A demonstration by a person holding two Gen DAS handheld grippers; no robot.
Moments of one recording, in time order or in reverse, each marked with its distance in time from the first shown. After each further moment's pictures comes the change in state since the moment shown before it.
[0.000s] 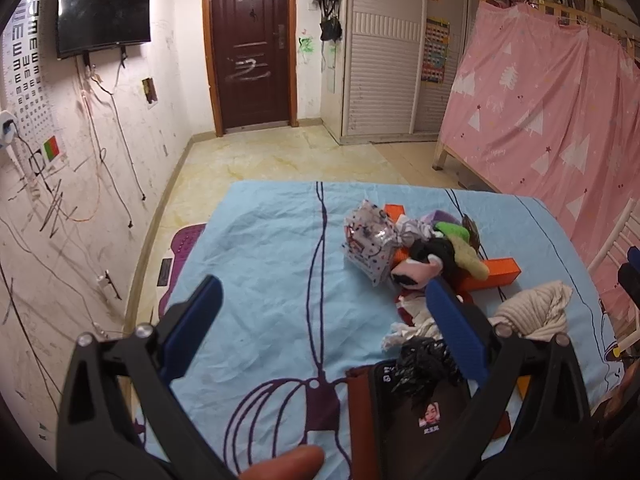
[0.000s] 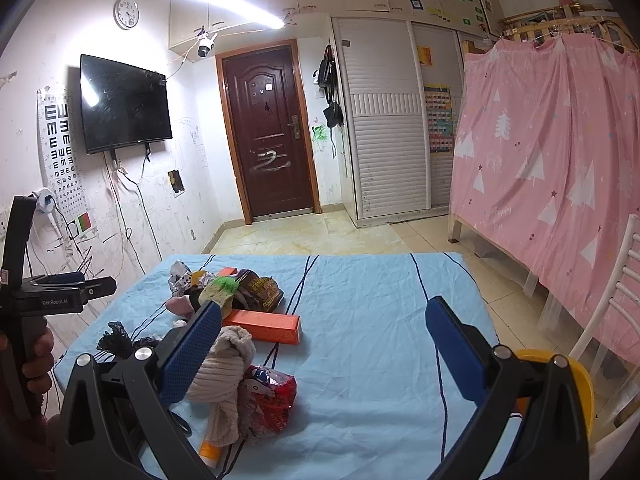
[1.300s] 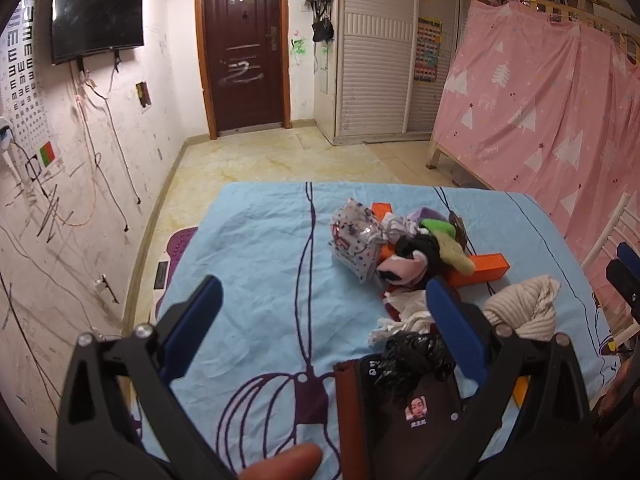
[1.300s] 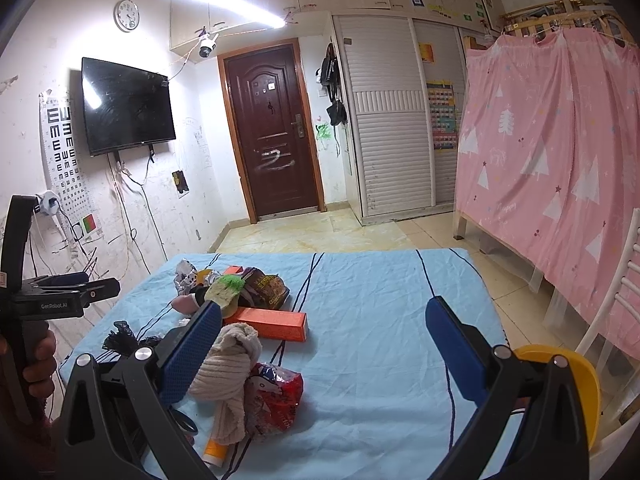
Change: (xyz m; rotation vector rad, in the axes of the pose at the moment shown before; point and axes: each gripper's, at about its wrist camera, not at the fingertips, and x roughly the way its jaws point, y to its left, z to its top) left arm -0.005 -0.010 0.001 0.014 0.000 -0.017; right arm 0.005 0.002 -0.004 -0.023 0.046 -0.004
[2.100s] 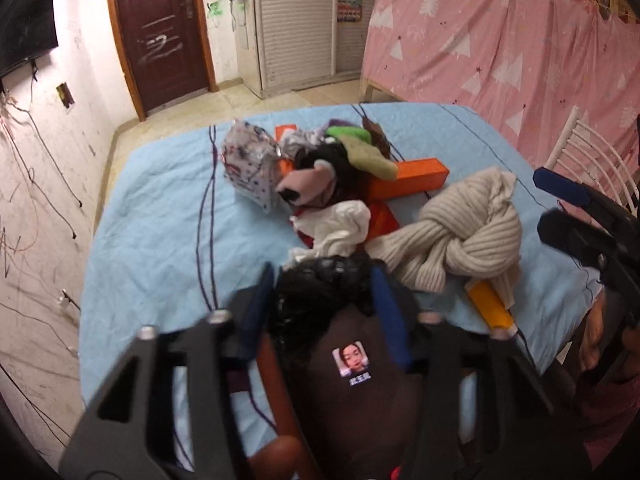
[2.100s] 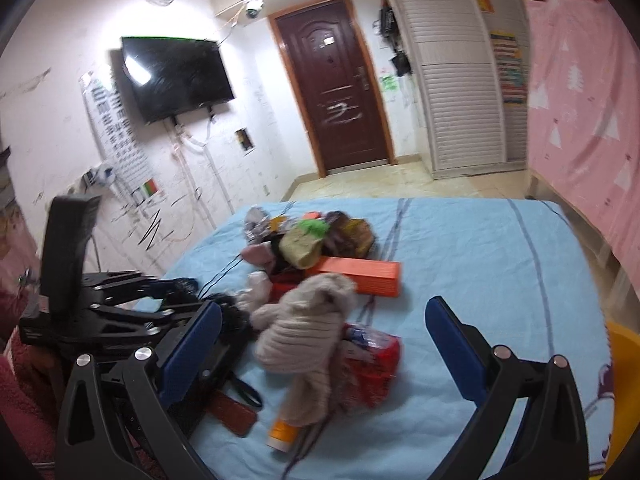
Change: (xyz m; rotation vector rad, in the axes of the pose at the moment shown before) left arm 0.033 -0.042 -0.038 0.186 0.192 -0.212; right arm 0.037 0.031 -0.016 -0.003 0.159 0.305
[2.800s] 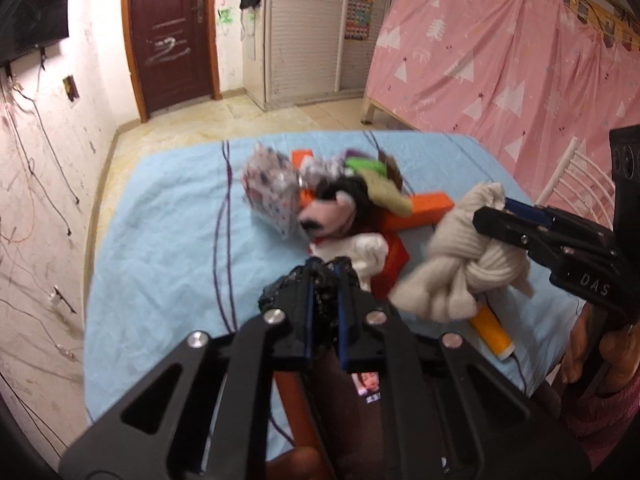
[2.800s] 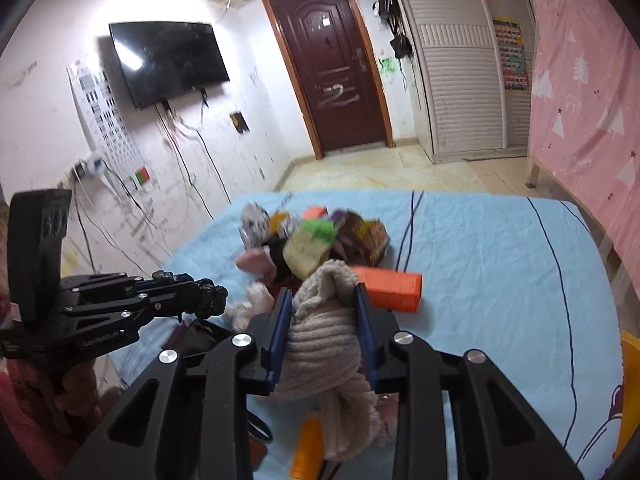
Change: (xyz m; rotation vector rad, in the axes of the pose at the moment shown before) left arm -0.018 0.018 0.014 -0.048 -0.081 -0.019; right arm 0.029 0.005 0.024 0.028 0.053 -0.015
